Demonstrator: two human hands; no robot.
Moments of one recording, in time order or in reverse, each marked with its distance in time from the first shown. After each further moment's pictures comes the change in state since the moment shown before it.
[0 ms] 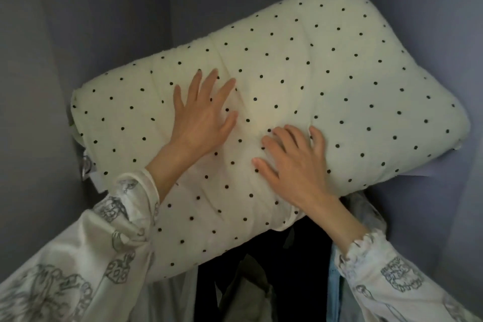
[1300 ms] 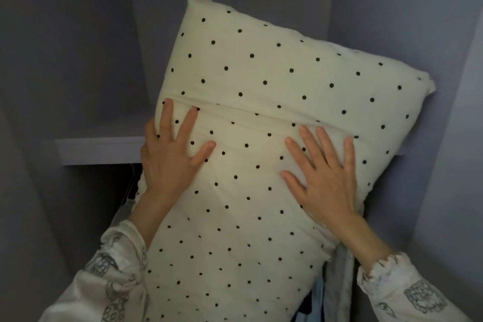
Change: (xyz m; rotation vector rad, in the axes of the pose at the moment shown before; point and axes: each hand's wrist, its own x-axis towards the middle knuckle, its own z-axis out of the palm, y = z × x) left_hand -0.056 -0.005 0.070 -0.051 0.049 -0.202; right_hand -0.069 0.068 0.026 -0.199 0.195 0.061
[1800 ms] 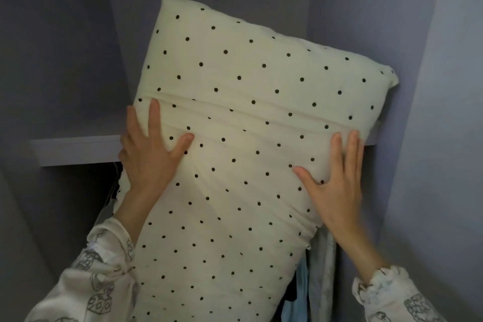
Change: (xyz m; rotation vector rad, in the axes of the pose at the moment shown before) left_hand -0.003 0.008 0.003 -0.145 0.009 -0.197; right_hand -0.039 0.024 -0.023 0.371 -0.040 0.577
